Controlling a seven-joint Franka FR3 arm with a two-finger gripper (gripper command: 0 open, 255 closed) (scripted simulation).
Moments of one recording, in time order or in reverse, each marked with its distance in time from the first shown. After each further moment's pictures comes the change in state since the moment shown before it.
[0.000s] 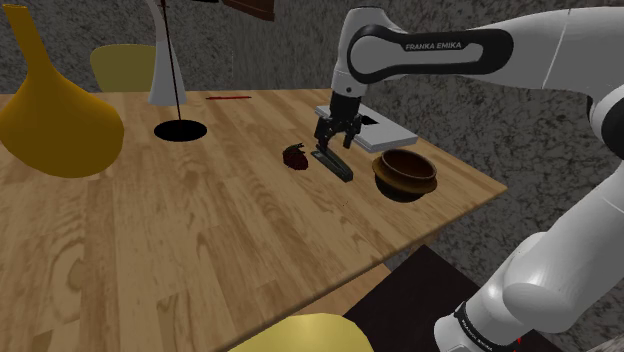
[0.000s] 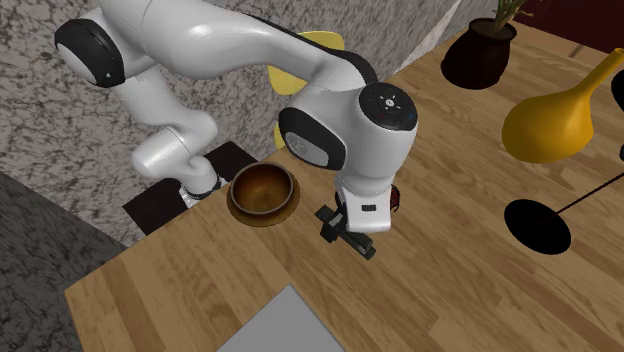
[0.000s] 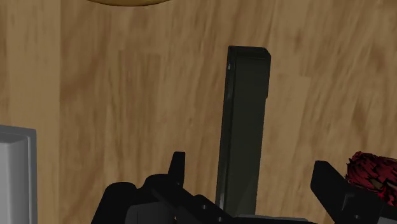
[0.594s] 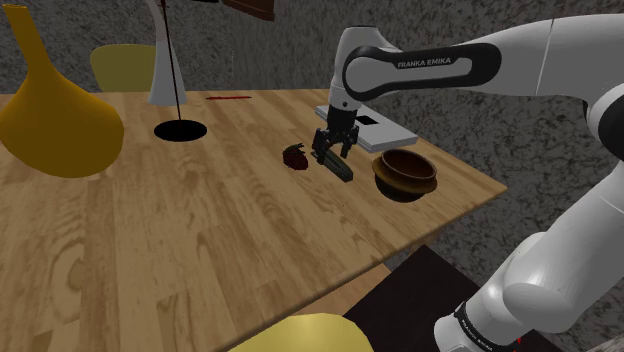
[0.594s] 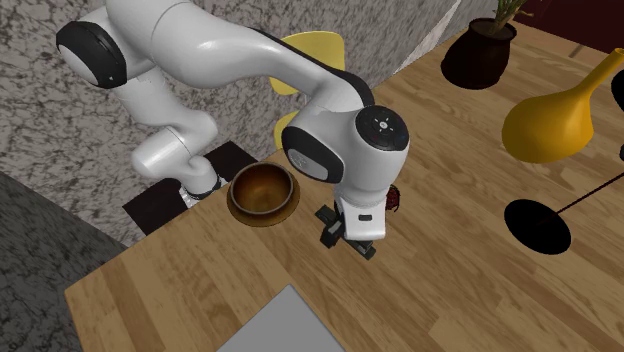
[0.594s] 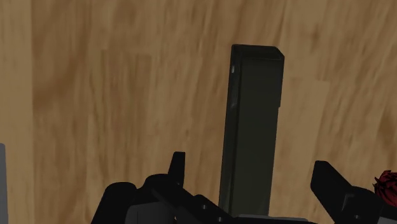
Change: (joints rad) arm 0.002 0.010 0.002 -0.075 -0.001 0.084 0.004
